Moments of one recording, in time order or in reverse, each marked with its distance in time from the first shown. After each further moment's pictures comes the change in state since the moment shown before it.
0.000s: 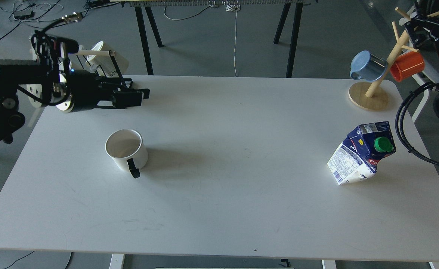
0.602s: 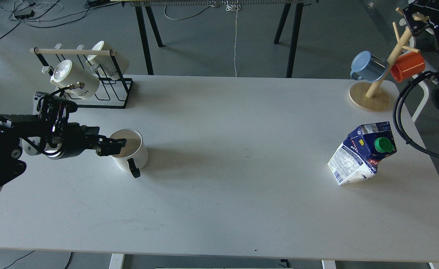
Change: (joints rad) left arm 0.198 0.006 0.055 0.109 0.114 0.089 -0.028; right arm 0.035 0.000 0.003 0.035 -0.001 0.000 0.000
